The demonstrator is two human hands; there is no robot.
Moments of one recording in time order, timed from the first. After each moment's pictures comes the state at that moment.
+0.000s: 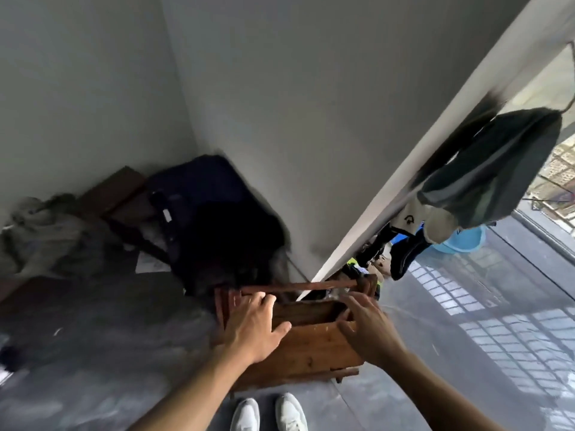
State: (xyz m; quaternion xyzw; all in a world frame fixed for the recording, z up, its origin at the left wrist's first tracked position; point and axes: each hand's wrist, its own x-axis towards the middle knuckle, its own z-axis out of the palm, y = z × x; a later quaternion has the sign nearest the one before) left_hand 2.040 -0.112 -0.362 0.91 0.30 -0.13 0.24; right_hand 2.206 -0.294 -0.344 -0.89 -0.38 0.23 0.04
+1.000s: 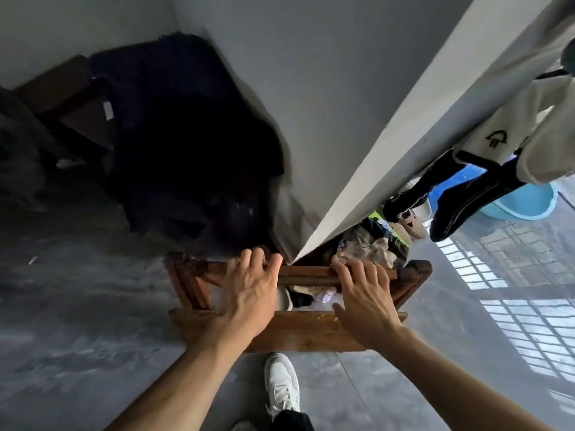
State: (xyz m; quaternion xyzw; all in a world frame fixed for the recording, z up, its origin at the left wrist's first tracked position) left_hand 2.086 -0.152 -0.549 0.95 0.30 -0.05 0.09; right_hand 2.248 -0.312 -0.556 -0.85 -0.50 0.13 -0.04
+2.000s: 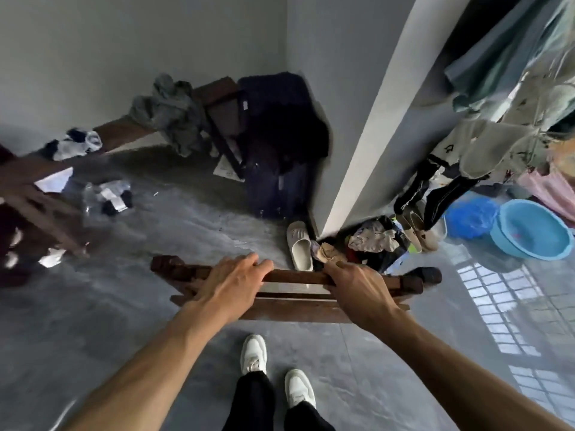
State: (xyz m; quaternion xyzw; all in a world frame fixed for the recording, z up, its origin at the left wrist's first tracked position) left_hand 1.879 -0.375 -0.304 0.92 0.36 -0.07 0.13; right_hand 2.101 -0.476 -0.319 -0.72 -0.67 0.16 0.03
